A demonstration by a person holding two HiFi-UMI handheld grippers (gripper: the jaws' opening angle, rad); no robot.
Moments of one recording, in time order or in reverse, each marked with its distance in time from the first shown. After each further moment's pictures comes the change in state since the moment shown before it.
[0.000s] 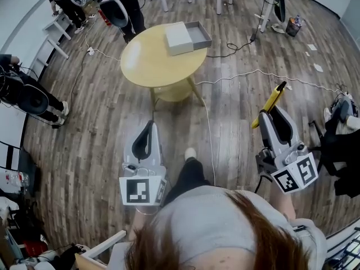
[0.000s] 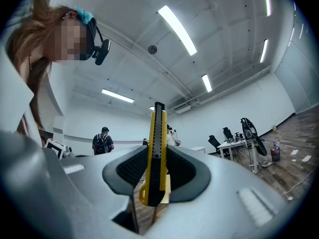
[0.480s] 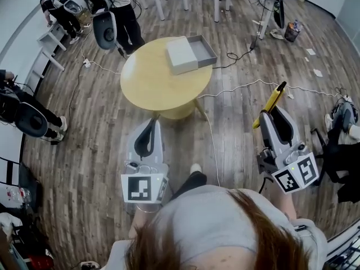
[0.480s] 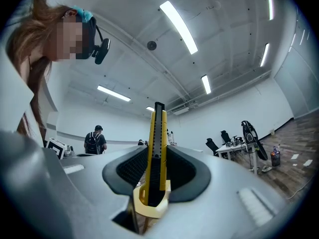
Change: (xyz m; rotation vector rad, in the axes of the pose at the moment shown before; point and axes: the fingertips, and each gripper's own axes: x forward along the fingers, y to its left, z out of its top) left arm 0.103 0.066 0.001 0.002 -0.039 -0.066; right arm 0.103 -0.029 -0.005 -0.032 -0.014 -0.040
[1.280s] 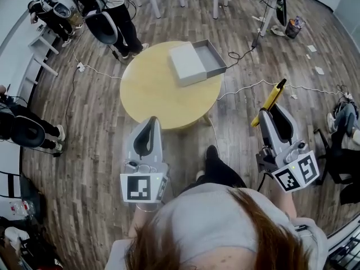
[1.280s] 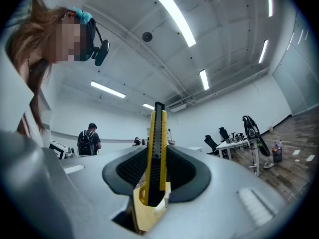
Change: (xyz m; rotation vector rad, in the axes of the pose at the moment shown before) left arm 0.094 0.081 -0.028 -0.020 0.020 -0.044; right arm 0.115 -0.026 -0.029 0.019 0.023 -0.032
